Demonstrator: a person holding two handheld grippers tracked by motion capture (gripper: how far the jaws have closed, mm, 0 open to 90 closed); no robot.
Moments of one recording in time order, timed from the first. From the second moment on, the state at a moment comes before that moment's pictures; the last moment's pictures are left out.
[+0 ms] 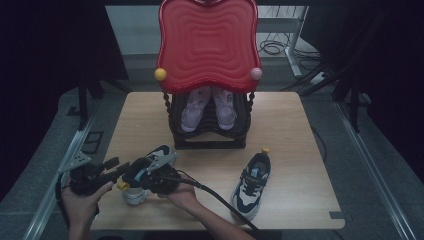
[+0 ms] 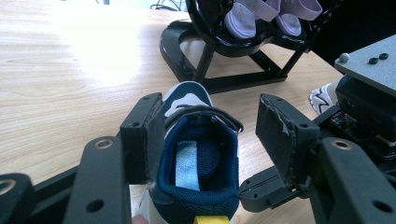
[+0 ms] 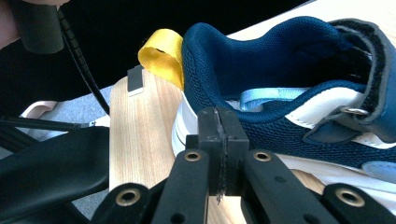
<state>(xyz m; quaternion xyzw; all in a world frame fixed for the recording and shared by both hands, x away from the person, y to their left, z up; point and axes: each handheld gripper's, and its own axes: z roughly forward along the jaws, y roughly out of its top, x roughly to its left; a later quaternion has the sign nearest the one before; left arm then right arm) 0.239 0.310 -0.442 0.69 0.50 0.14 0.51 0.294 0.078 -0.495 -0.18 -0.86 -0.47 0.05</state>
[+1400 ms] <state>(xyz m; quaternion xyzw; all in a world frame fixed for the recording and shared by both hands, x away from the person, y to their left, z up) 0.247 0.291 -0.449 0.70 0.49 0.13 0.49 0.270 -0.169 -0.453 -0.30 -0.80 -0.51 -0.09</state>
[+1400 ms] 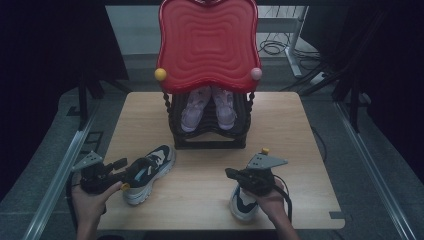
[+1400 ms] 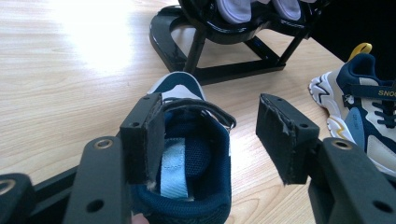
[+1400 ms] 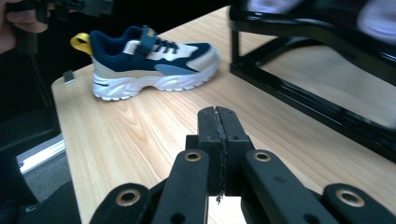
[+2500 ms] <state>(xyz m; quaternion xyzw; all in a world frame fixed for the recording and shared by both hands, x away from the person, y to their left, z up) 0.246 0.295 -0.446 0.70 0.49 0.13 0.50 0.223 -0.277 -0.478 -0.37 -0.78 -0.49 -0.13</state>
